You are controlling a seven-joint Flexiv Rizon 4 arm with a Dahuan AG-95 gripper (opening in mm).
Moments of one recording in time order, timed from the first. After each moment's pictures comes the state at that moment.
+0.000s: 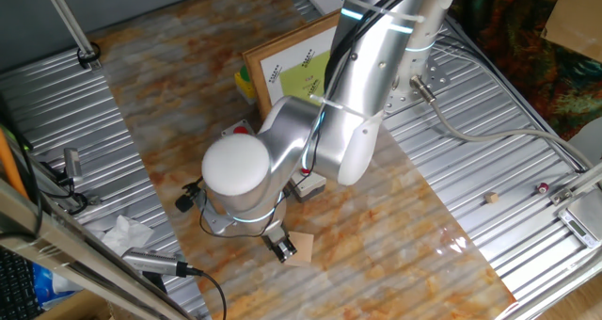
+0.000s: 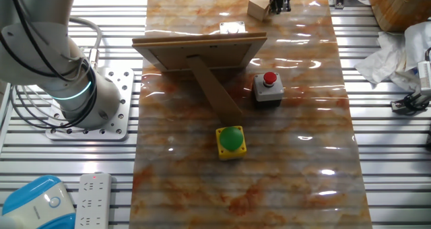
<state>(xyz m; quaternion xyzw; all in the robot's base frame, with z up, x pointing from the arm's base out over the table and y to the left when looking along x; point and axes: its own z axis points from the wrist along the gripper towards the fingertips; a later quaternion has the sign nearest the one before) 0.534 0.304 0.025 0.06 -1.00 -0.04 0.05</state>
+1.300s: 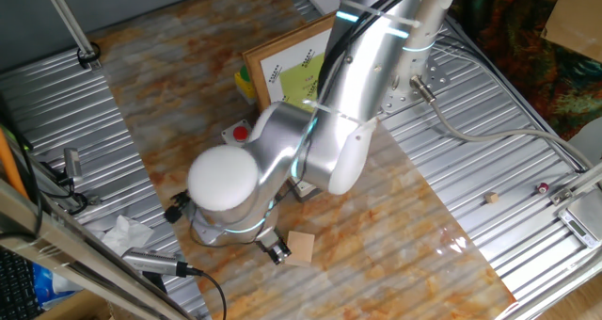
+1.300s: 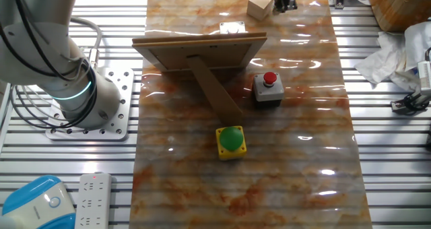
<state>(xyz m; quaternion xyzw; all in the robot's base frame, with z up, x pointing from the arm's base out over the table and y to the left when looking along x) 0.557 0.289 0.037 0.09 -0.99 -0.02 0.07</state>
